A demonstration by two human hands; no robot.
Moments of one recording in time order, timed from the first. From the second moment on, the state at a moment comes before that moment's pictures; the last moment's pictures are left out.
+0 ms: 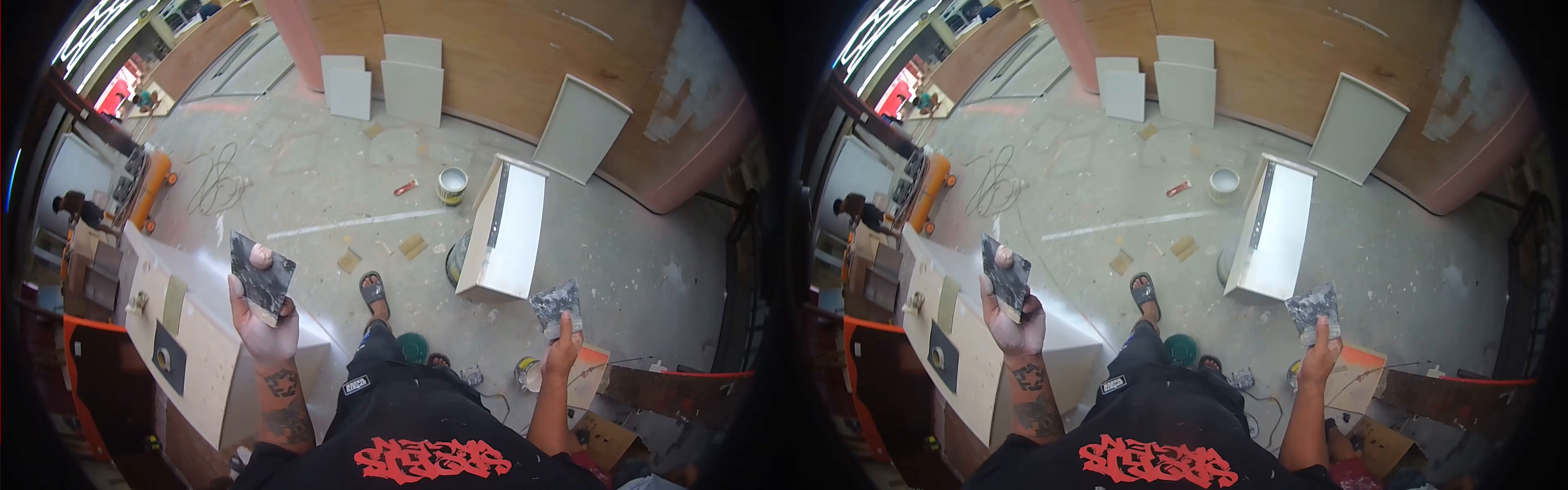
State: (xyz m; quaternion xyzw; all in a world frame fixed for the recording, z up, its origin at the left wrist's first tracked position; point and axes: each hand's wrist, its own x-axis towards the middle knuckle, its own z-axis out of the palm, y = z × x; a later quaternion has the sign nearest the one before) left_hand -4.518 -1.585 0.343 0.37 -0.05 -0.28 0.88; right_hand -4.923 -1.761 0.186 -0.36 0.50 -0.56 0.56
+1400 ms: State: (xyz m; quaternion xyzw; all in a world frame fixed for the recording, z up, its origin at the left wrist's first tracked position) left_hand -4.082 -2.265 0.278 0.41 -0.41 -0.50 0.64; right_hand -4.353 -2.235 0.237 -0.59 0.46 -0.47 0.47
